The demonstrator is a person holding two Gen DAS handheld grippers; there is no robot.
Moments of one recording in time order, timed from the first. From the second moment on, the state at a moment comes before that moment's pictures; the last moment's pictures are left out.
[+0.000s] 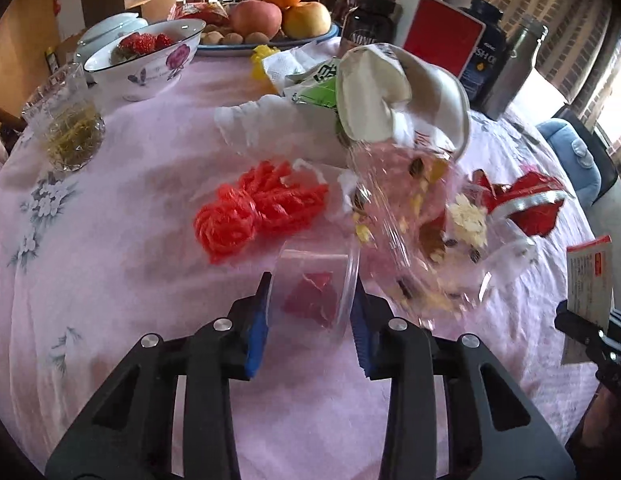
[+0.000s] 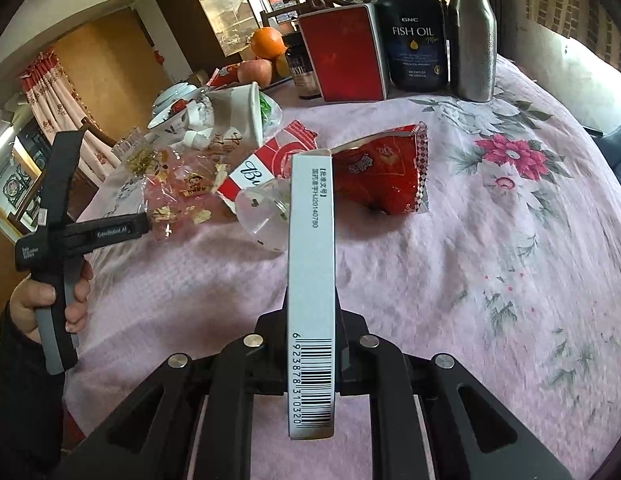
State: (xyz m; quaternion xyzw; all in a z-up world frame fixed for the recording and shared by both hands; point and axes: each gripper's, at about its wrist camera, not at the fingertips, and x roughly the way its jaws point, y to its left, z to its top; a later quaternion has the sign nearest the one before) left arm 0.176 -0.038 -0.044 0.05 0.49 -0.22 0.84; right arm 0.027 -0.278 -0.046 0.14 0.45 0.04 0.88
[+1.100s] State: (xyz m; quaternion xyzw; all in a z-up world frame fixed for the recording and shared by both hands) left arm -0.056 0.191 -0.002 -0.07 0.40 -0.06 0.91; right arm -0.015 -0.026 -0.011 0.01 0.47 0.28 0.84
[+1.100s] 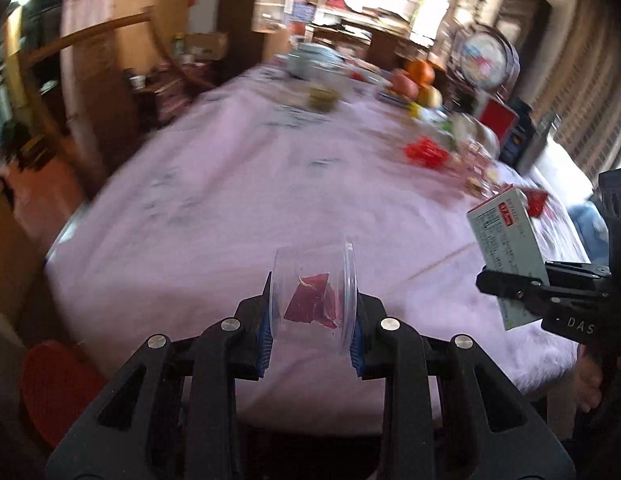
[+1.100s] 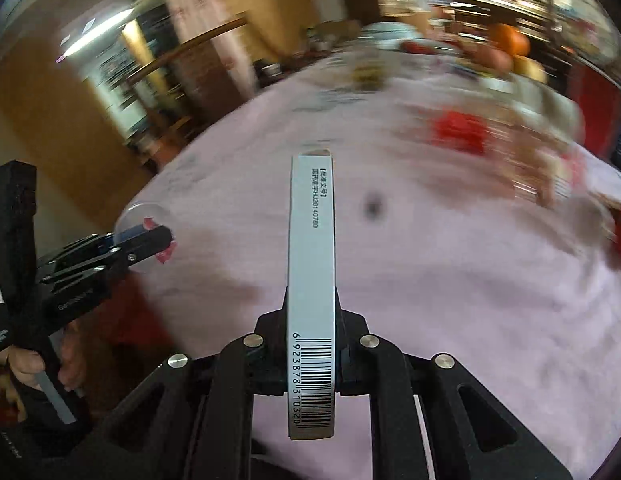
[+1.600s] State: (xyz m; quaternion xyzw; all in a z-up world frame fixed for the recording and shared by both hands) left arm -0.190 0.427 -0.053 -0.21 0.40 0.20 0.87; right arm -0.076 0.275 -0.007 -0.13 0.49 0.51 0.70
